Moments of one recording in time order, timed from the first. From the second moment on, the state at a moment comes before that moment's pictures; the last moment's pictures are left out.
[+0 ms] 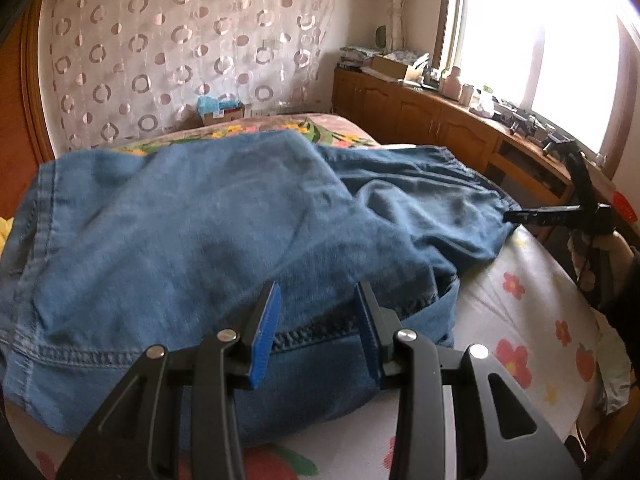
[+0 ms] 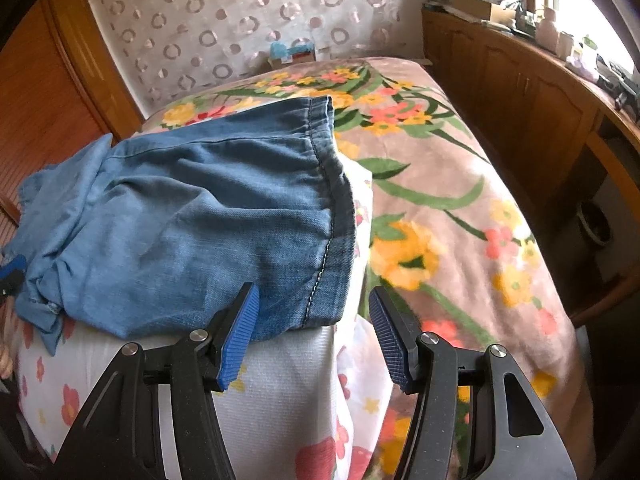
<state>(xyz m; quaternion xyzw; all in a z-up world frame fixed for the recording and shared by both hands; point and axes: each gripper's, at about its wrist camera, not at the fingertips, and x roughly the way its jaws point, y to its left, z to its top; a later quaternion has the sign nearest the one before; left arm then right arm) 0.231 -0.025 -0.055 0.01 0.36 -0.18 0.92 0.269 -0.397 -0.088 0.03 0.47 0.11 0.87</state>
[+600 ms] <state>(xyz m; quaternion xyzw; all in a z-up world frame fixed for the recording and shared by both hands) 0.207 -0.007 -0.045 0.00 0.34 -0.17 0.93 0.232 -0.364 -0.024 -0.07 0.42 0.11 0.90</state>
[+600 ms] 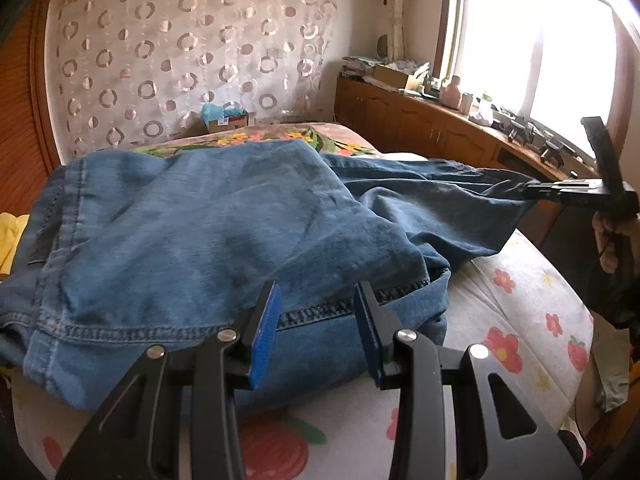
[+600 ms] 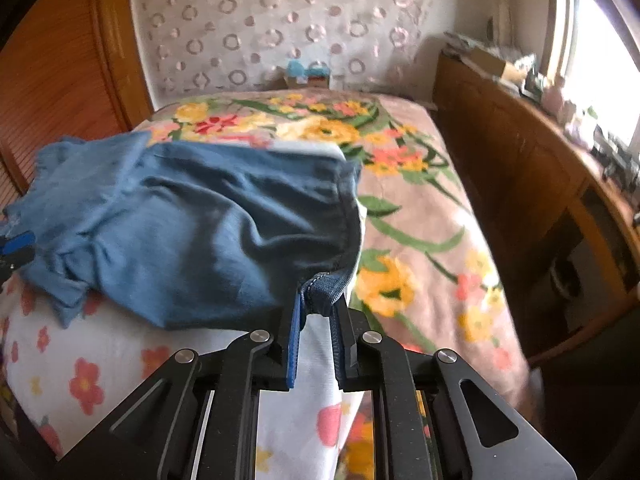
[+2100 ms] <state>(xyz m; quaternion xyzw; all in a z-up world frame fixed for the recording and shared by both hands) 0.157 0.110 -0.012 -0.03 0.30 -0.09 0.95 0.217 -0.042 0.065 -0.11 0.34 0.39 0.85</state>
